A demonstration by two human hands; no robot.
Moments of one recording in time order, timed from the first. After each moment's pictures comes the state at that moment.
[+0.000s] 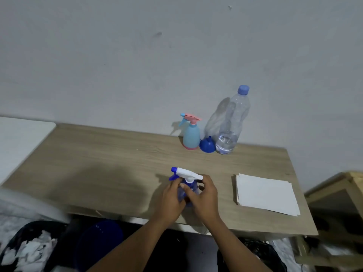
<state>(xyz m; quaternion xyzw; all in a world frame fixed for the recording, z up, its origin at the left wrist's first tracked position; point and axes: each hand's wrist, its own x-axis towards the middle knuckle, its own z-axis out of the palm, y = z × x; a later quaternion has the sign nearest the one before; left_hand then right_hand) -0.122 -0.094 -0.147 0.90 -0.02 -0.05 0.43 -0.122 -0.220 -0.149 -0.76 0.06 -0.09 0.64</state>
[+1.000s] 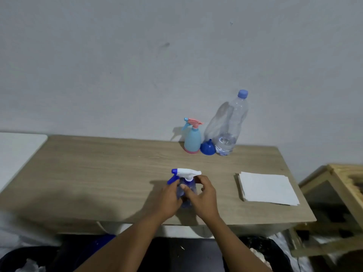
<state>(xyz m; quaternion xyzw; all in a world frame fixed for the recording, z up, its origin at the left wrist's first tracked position) -0.112 -0.035 -0.135 0.92 -0.12 -0.09 0.36 -0.131 -0.173 -0.151 -0.80 0.03 -0.15 0.58</state>
